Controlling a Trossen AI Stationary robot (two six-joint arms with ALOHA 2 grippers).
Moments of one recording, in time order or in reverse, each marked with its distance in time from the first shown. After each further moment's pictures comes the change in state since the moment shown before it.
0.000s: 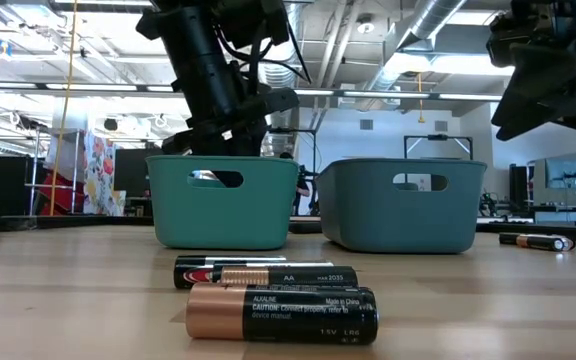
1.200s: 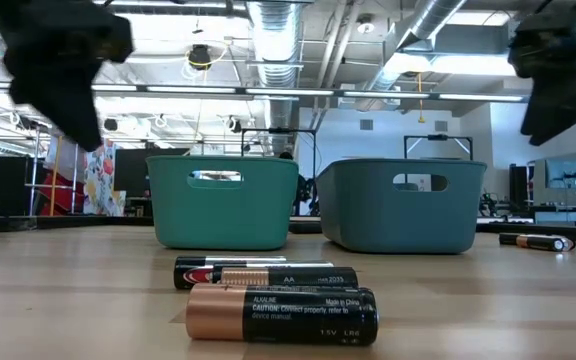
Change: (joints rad) left arm -0.400 -0.494 -0.318 -0.315 -0.149 -0.278; right arm -0.068 -0.142 0.049 -0.371 -0.009 0.183
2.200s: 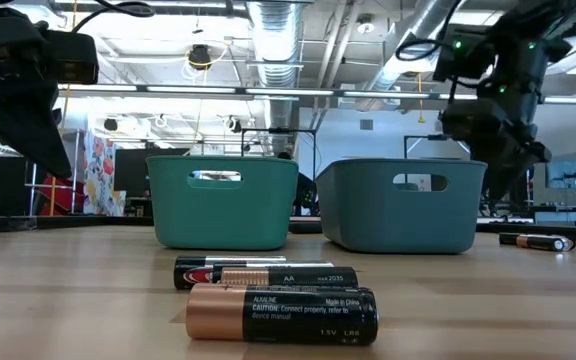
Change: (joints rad) left arm -0.089 -0.188 -0.288 0.278 0.005 0.134; right arm -0.620 0.380 -0.001 0.222 -0.440 -0.612
